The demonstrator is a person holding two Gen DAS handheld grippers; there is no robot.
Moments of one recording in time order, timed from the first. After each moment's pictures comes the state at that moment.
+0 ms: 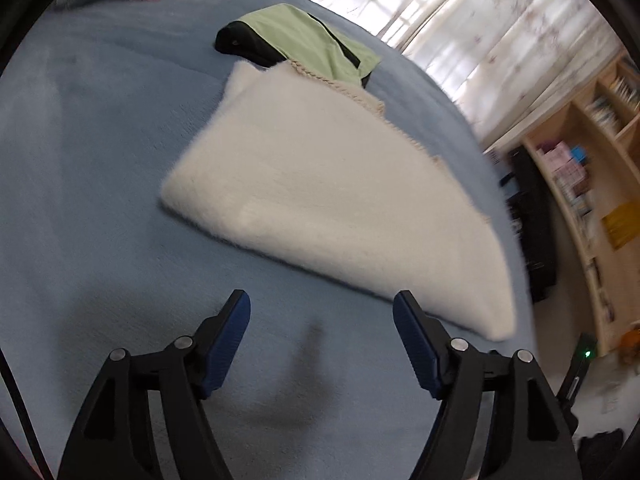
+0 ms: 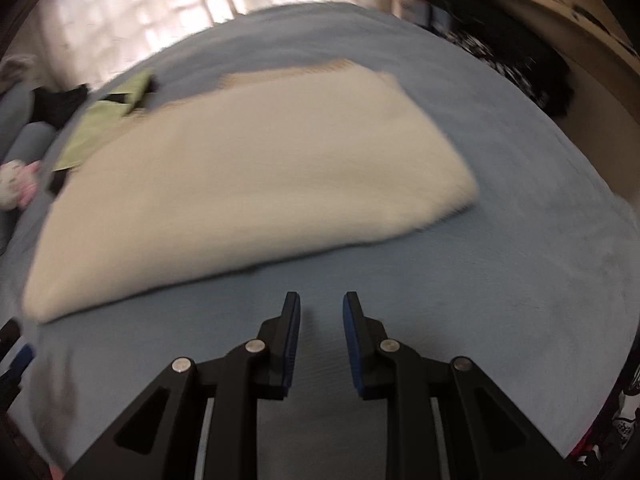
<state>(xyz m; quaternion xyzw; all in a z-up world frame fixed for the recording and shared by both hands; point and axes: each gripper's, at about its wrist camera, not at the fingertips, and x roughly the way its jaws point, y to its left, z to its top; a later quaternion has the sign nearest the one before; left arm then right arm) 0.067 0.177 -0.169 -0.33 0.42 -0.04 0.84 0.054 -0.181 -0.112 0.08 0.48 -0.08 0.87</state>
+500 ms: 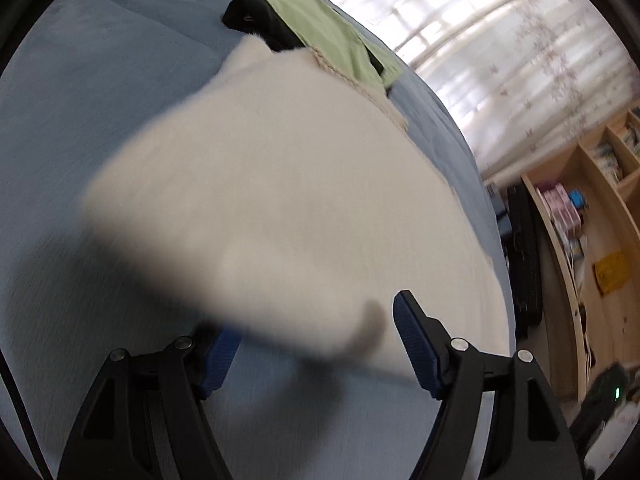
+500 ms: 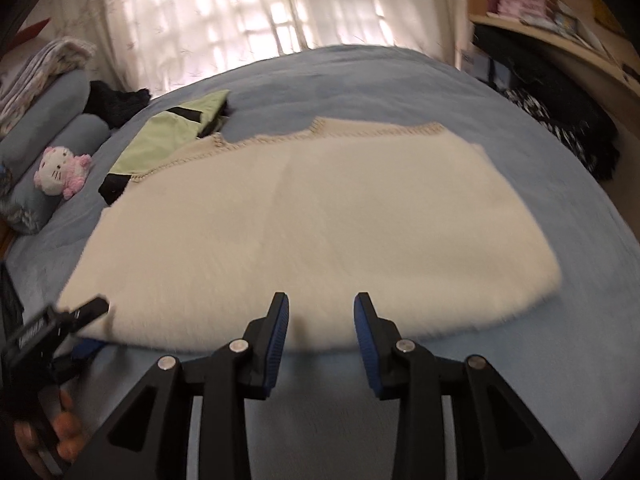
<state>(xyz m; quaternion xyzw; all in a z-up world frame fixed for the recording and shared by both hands) 0.146 0.182 -0.221 -0.40 0.39 -0.03 0.83 0.095 -0.122 -0.098 0.04 0.41 0.00 0.91</state>
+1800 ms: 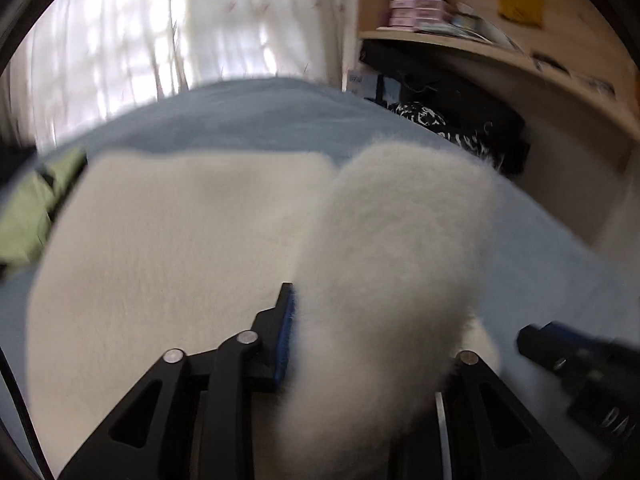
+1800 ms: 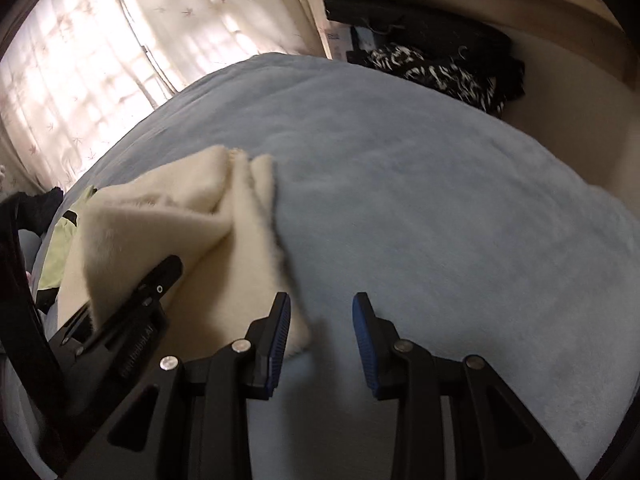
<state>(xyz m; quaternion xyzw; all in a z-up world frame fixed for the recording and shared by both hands) 0.256 -0.232 -0.148 0.05 0.31 -0.17 0.93 0.073 -0.357 -0.106 0.19 0.40 -0.14 0.89</state>
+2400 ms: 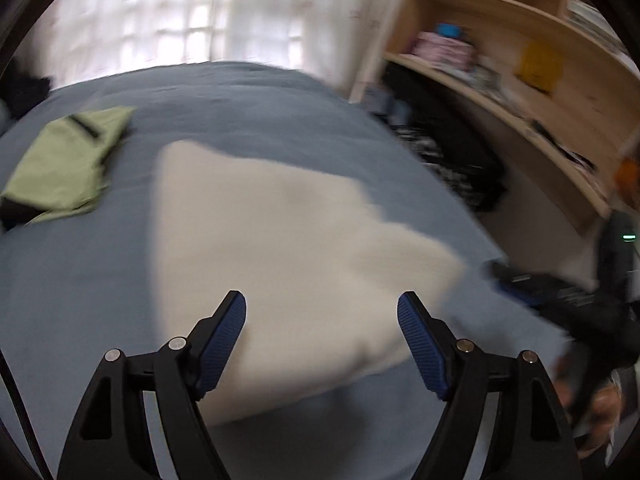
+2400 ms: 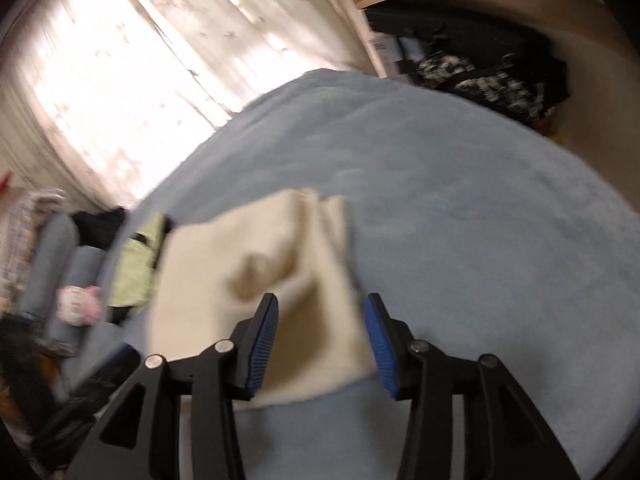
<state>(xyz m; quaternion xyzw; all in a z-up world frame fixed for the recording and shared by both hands) 0.213 -0.101 -0.077 -0.08 0.37 -0.18 0.91 0.089 -0.367 -0.040 0.26 0.36 0.00 0.90</state>
